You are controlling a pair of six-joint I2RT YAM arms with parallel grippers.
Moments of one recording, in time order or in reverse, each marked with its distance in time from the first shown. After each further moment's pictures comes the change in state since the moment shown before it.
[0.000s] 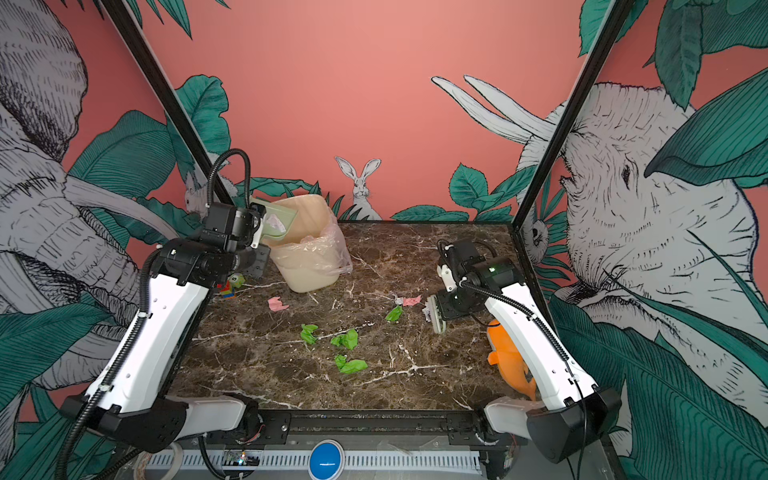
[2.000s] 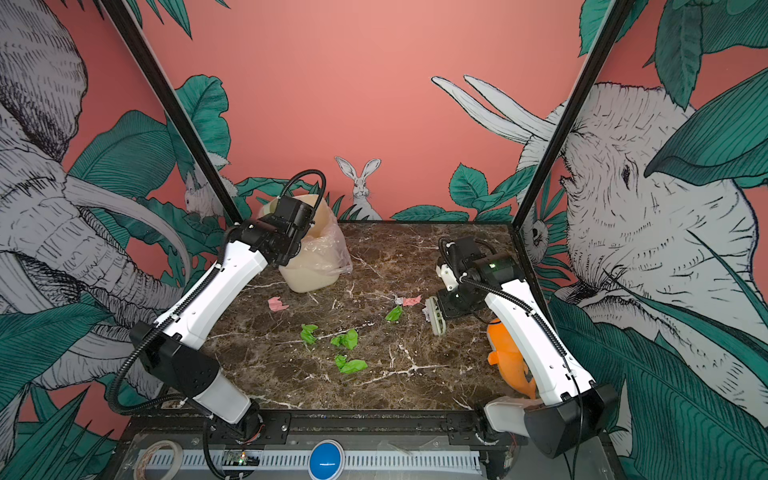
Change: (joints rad) left arm -0.156 0.282 0.053 0.117 -0.640 0.679; right arm -0.020 0.016 0.017 -0.022 -0.033 -0.045
